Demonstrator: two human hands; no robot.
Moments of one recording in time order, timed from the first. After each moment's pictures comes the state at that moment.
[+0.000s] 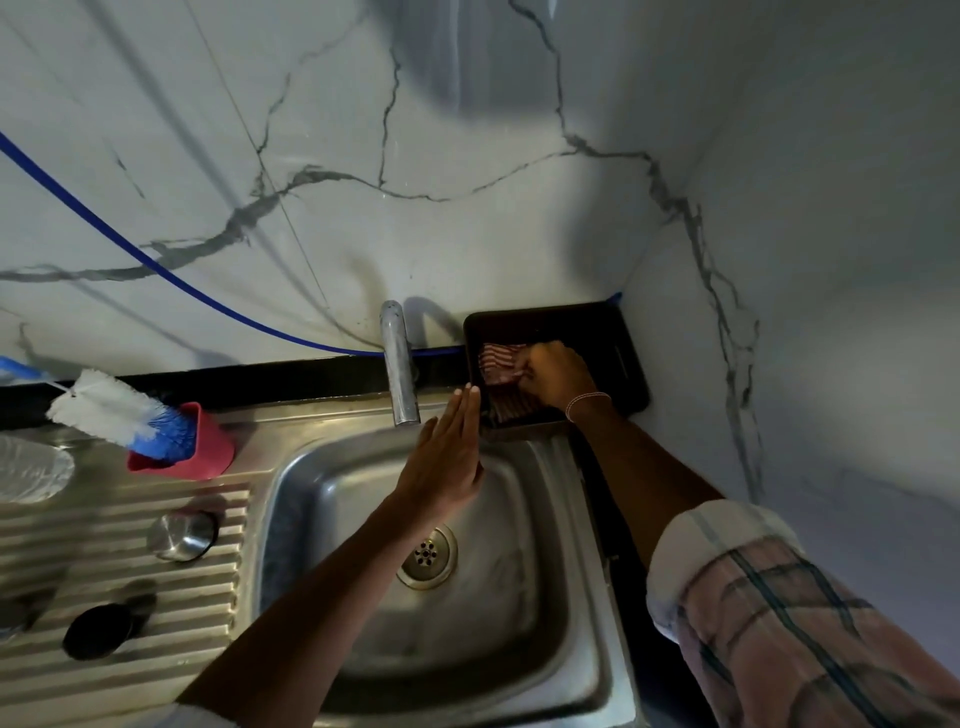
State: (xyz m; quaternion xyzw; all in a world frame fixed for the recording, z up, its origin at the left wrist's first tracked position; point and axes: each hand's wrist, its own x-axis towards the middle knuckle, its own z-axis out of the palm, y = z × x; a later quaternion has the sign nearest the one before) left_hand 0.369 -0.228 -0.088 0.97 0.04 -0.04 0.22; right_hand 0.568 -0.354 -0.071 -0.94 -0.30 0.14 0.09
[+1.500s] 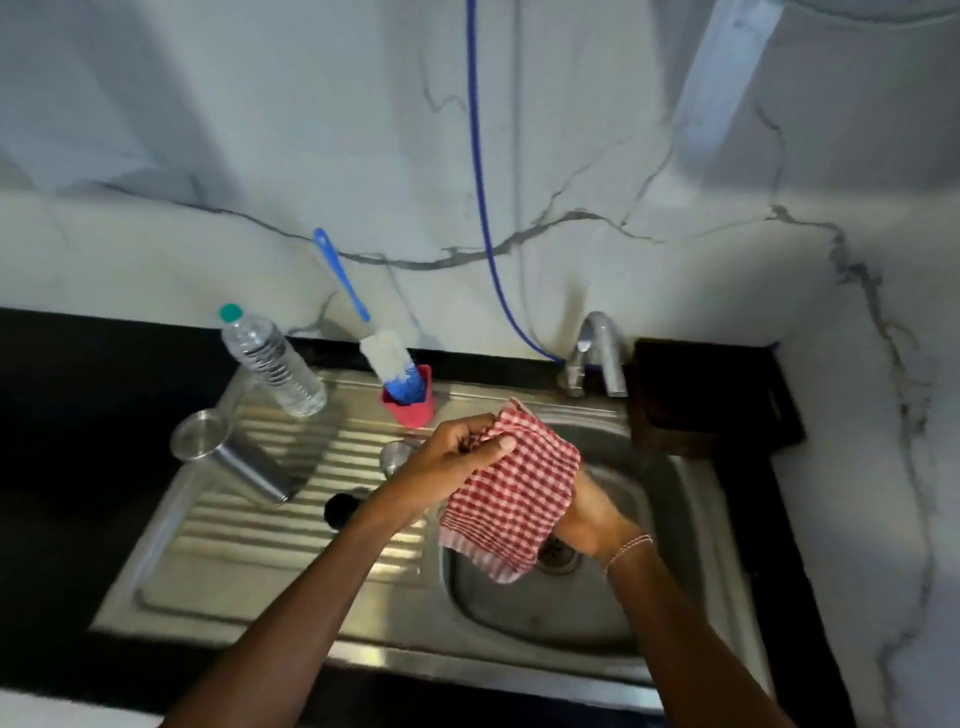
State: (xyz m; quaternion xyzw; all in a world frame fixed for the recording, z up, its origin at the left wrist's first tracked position) left_hand 0.145 -0.104 0.069 0.68 0.19 0.01 0.71; right_hand 0.248 -0.263 0.039 -0.53 -0.02 0.53 0.66
